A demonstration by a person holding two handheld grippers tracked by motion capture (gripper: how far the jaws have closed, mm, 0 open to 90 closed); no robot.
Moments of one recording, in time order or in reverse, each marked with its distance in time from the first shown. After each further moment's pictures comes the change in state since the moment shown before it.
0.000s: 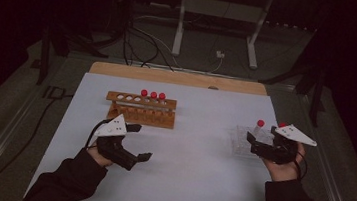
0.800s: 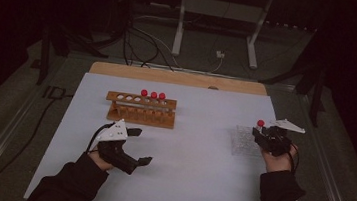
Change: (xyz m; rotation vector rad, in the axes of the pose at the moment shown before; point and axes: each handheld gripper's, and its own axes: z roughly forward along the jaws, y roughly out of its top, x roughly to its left) left arm -0.002 -0.011 0.005 0.009 0.001 -0.008; right arm -0.020 -0.009 0.046 0.177 -0.109 0.089
